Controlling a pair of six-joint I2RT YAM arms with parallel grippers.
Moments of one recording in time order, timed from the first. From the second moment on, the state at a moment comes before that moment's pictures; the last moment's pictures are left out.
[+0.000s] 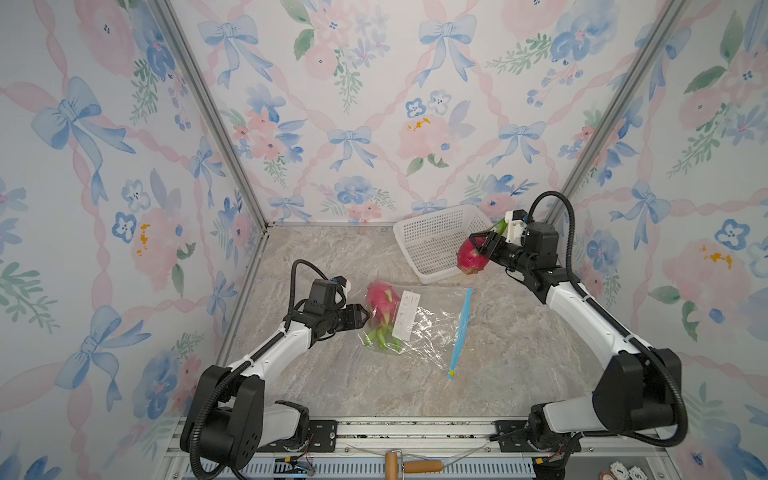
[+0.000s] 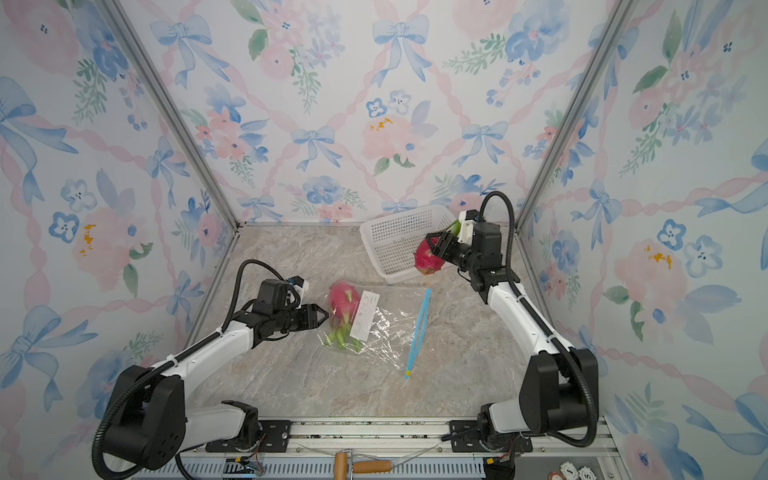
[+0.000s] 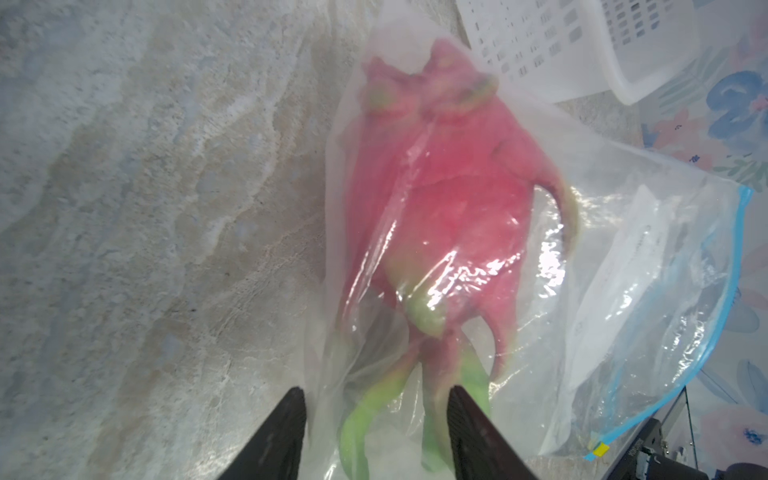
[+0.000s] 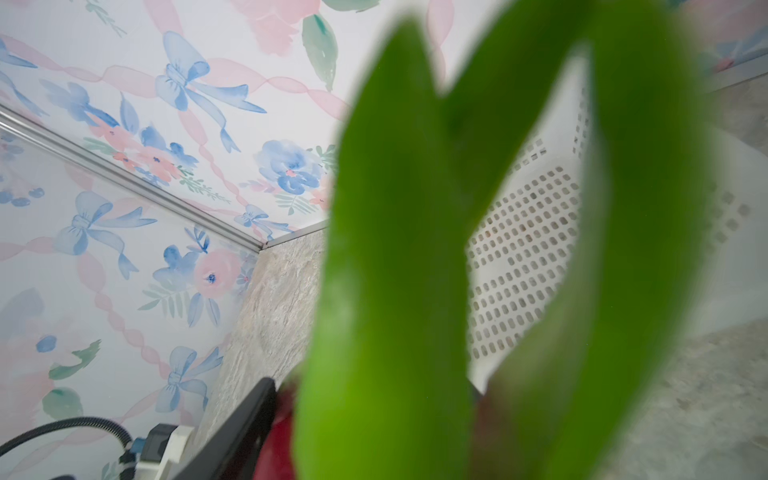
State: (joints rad) left arm -0.27 1.27 0.66 -0.27 0.38 -0.41; right arm 0.14 1.50 1.16 -0.06 -0.40 0.59
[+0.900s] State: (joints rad) left arm -0.28 0.92 0.53 -0.26 0.45 -0.42; right arm 0.32 2.43 2.09 -0.35 -0.34 0.41
